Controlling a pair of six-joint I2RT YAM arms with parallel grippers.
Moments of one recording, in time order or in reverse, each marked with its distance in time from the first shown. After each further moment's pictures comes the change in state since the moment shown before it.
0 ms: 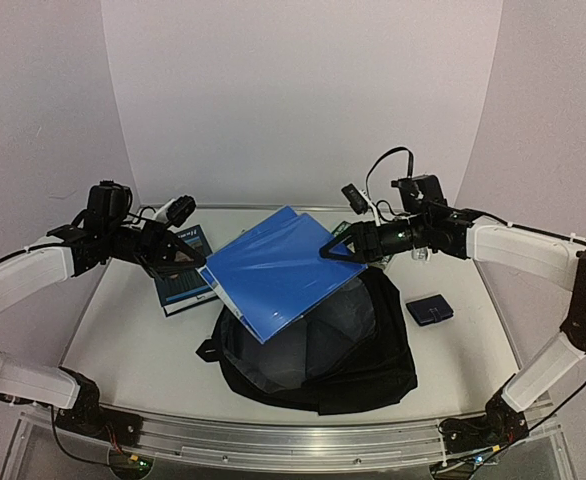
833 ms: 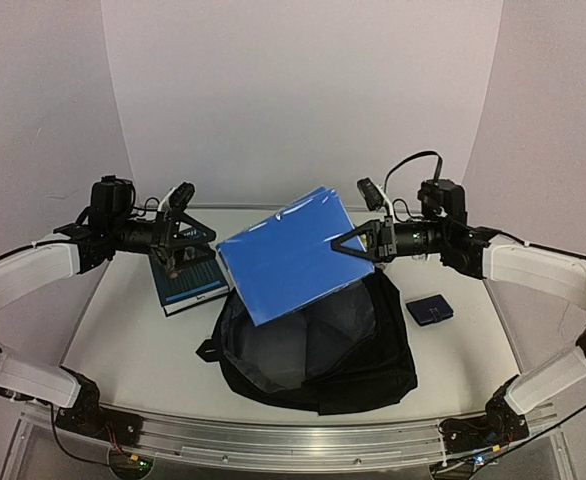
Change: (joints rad) left arm -0.008 0.055 0.017 0.131 -0.206 -0.001; right arm 0.002 -0.116 -0.154 0.286 -0.104 0.293
